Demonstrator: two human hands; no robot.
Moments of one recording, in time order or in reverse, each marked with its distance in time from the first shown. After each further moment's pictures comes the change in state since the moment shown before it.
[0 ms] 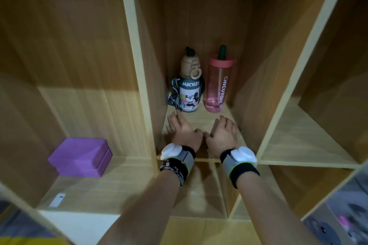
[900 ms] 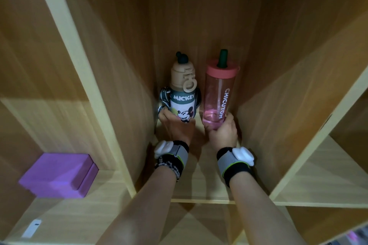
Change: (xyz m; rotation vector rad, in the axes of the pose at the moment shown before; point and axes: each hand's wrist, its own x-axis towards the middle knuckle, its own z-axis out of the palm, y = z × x) left_hand 0.118 0.020 0.044 -0.366 0.331 -0.114; right_hand 0.113 0.007 0.031 0.415 0.203 0.182
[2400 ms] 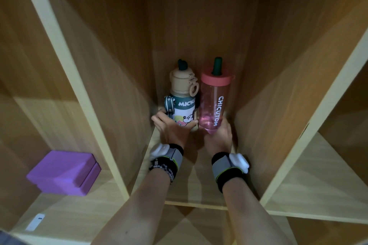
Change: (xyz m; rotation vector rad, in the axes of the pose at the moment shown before) left_hand -0.008 0.000 0.004 0.105 0.172 0.172; right_hand 0.000 0.000 -0.008 0.135 -0.058 -0.005
